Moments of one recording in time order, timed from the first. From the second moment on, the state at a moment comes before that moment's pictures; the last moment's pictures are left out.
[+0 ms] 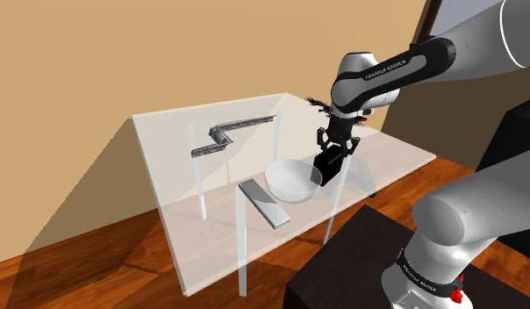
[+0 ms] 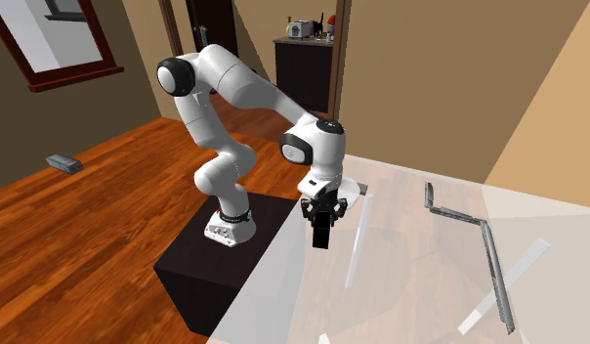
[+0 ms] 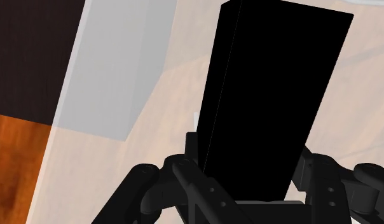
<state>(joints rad) -0.36 -0.50 0.11 -2.65 0.05 2.17 1.02</state>
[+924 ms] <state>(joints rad) -0.36 -0.55 0.10 -2.57 0.05 2.03 1.02</state>
